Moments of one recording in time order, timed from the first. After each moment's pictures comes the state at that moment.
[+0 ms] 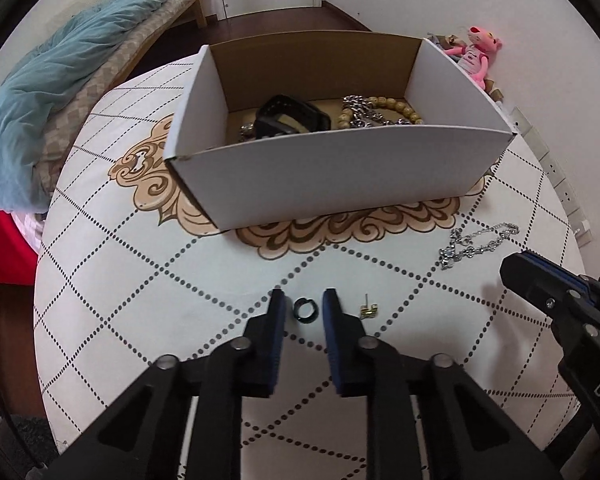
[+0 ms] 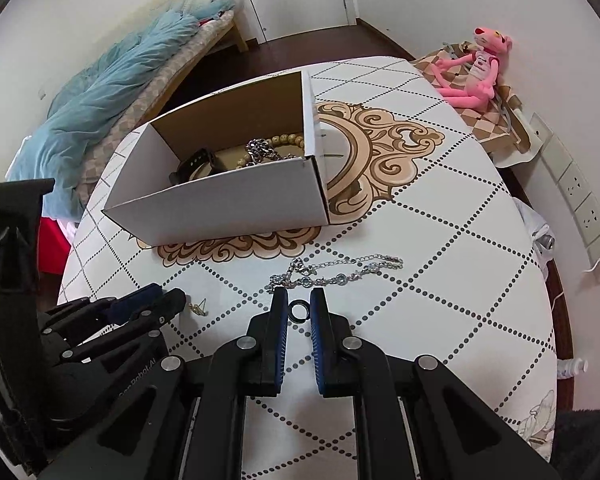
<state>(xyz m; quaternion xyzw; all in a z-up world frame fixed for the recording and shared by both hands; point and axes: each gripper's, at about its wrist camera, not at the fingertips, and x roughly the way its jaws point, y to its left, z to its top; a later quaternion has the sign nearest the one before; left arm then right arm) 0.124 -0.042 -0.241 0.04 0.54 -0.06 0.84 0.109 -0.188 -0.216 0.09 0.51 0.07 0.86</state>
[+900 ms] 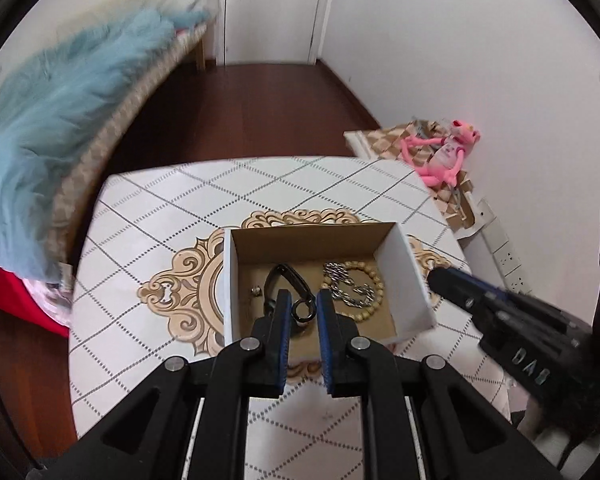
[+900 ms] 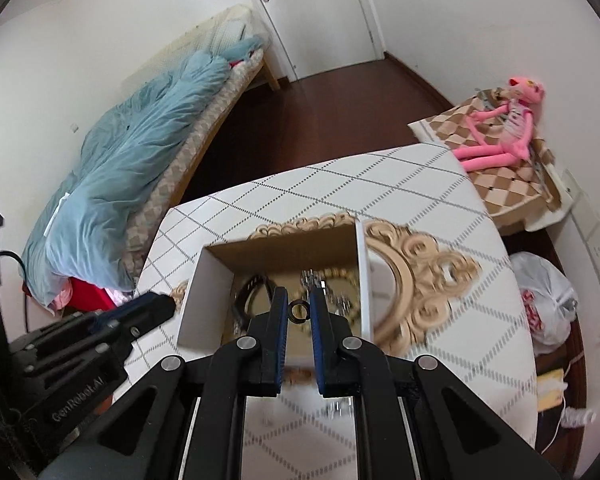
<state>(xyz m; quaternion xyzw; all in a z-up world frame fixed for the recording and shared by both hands) 0.190 -0.011 -0.125 -0.04 0.48 -0.09 0.87 0.200 -0.185 -0.129 0.12 0.45 0.12 0.87</state>
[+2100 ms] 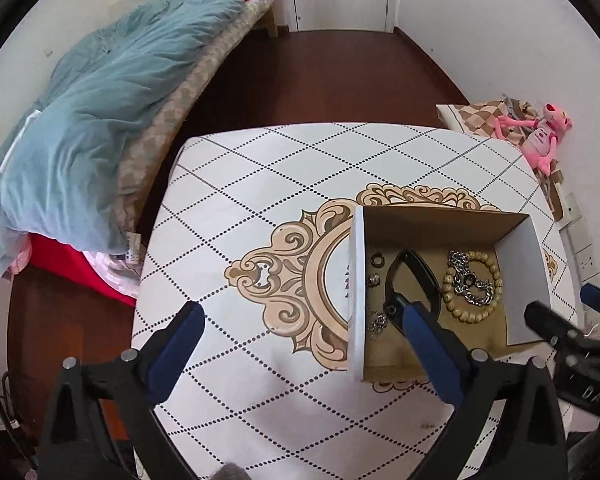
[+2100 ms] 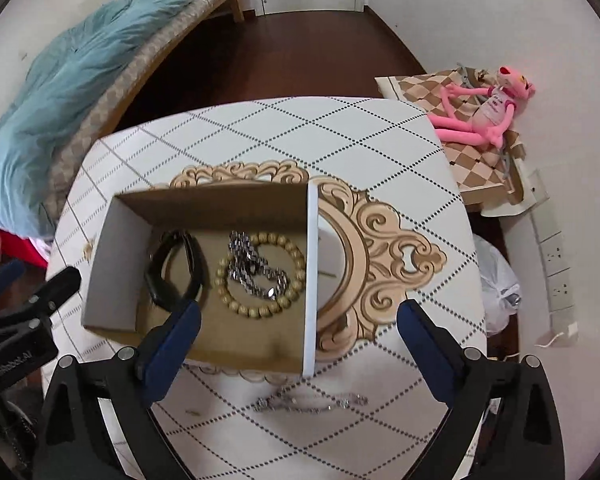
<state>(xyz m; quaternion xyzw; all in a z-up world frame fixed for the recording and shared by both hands) 0.200 0.030 -0.153 0.01 0.52 0.05 0.85 0.236 -0.174 -0.168 -0.01 0.56 0.04 0.83</state>
